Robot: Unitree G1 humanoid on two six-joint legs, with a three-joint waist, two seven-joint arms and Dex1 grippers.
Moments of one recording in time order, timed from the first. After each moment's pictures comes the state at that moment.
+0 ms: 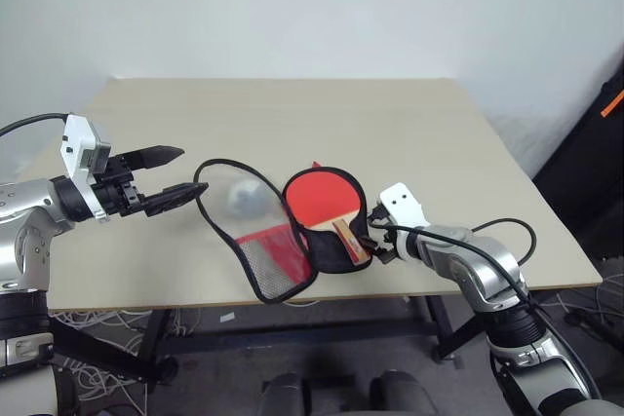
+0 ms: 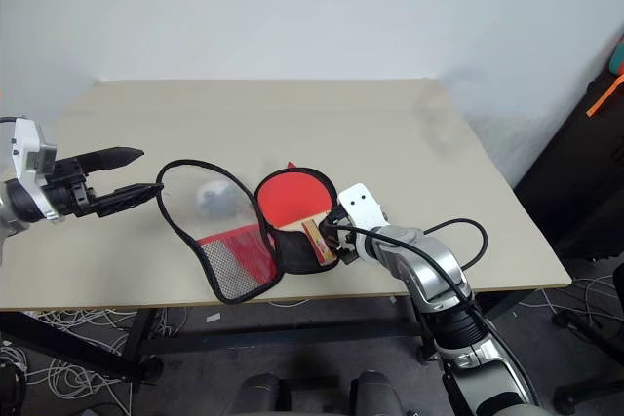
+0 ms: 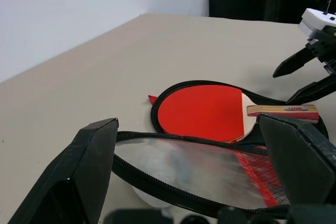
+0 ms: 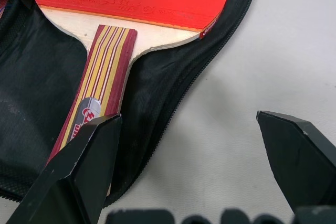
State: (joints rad) left arm -0.38 0.93 0.31 0.22 -0.52 0.36 -1.24; right arm -0.48 -0.29 0.30 -0.25 0.23 1.21 0.25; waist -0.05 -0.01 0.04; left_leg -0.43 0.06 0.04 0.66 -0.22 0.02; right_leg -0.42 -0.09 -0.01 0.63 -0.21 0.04
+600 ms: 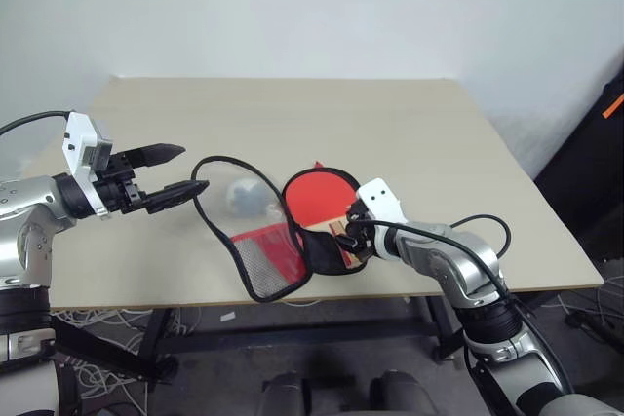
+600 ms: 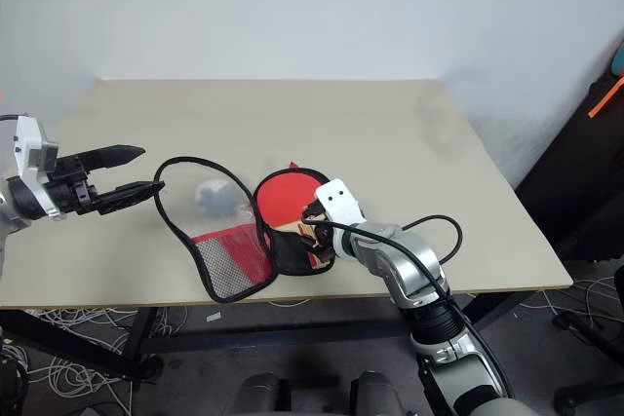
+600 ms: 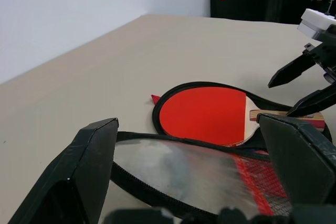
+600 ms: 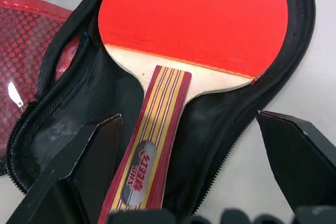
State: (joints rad) left arm -0.40 0.93 0.30 0.25 -0.52 0.35 -1.25; right arm -0.52 -0.16 0.30 -0.24 0.23 1.24 0.24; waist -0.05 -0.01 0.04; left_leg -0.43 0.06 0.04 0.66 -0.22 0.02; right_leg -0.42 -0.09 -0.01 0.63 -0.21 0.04
